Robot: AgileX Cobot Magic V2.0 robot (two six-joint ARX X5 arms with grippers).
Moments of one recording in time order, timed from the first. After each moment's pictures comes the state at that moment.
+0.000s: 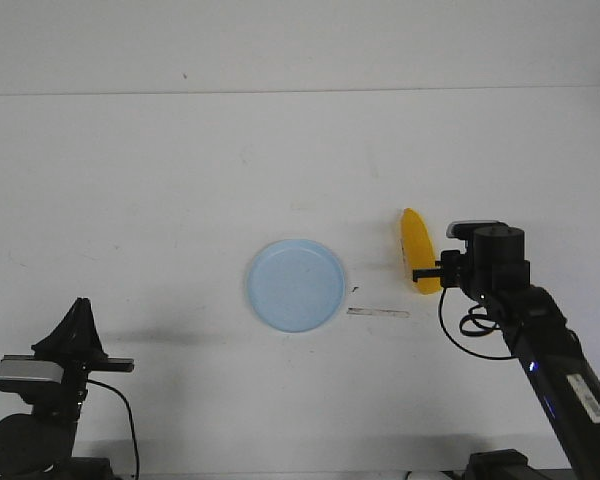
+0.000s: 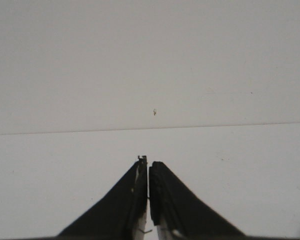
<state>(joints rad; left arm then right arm) -0.03 0.09 0.33 0.01 0.00 0.02 0.07 1.23 0.96 -0.54 -0.05 0.11</state>
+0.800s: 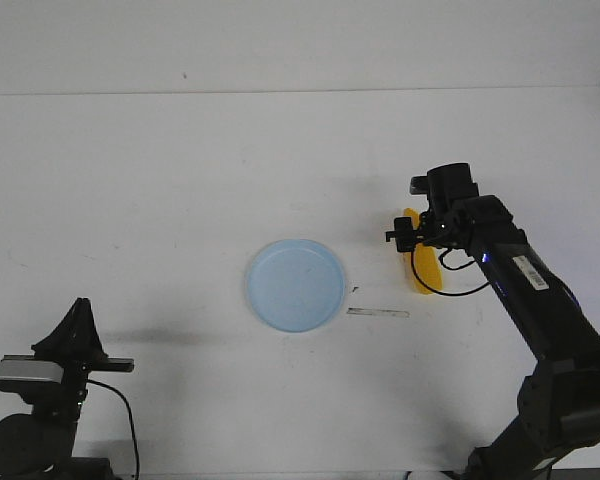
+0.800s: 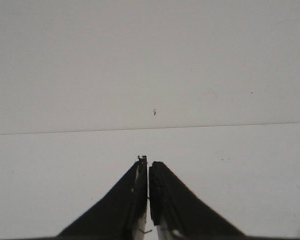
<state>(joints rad) -0.03 0.09 0.33 0.01 0.00 0.02 0.14 1.71 1.41 -0.82 -0.02 0.13</state>
